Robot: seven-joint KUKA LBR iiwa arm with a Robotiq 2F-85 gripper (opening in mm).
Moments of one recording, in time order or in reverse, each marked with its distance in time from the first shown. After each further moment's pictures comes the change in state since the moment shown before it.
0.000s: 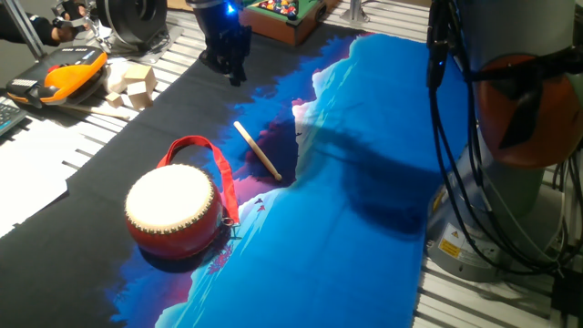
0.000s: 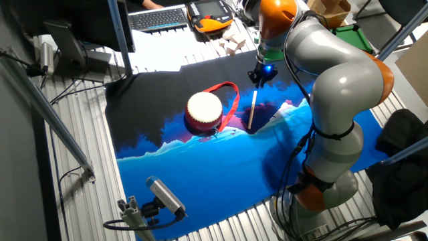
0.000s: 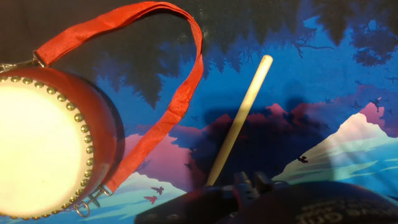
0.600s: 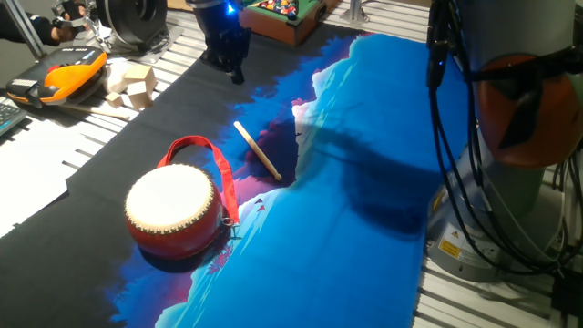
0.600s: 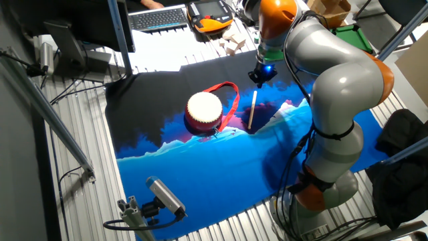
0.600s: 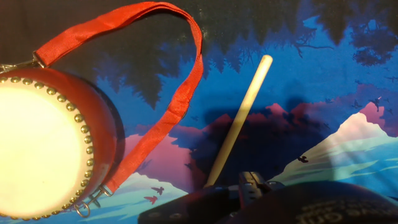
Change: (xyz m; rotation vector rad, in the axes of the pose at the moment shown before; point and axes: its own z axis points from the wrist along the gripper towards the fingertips) arm 0.000 0.000 0.000 -0.001 0.000 0.003
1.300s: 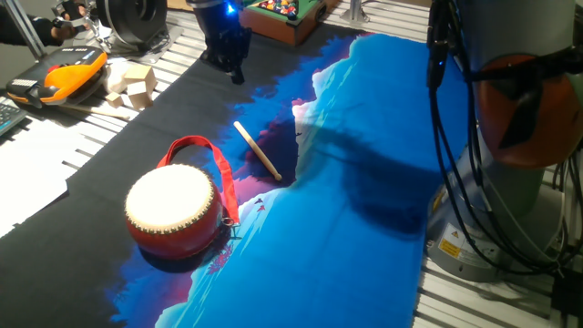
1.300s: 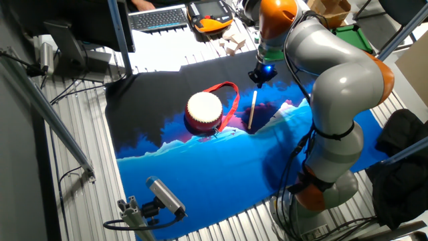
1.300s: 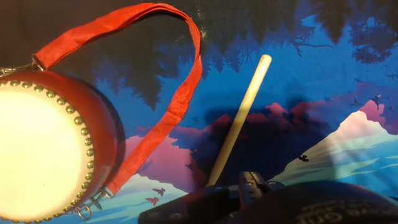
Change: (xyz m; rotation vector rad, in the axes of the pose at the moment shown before) arm 0.000 0.000 0.000 -0.003 -0.002 0.025
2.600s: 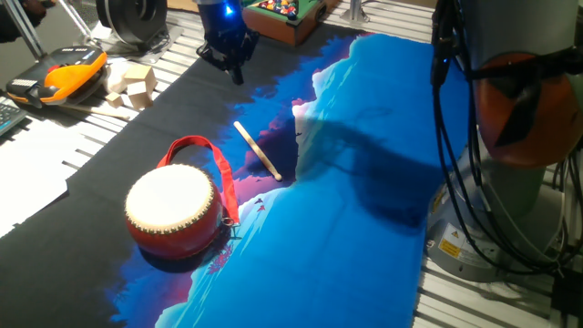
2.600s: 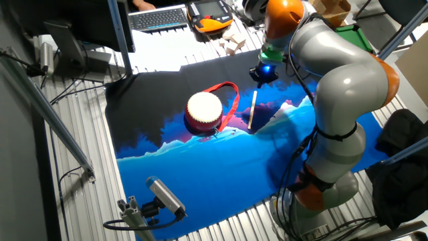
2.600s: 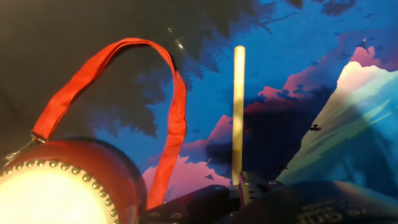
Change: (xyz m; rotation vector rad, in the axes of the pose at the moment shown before) arm 0.000 0.000 0.000 -0.072 -0.006 0.360
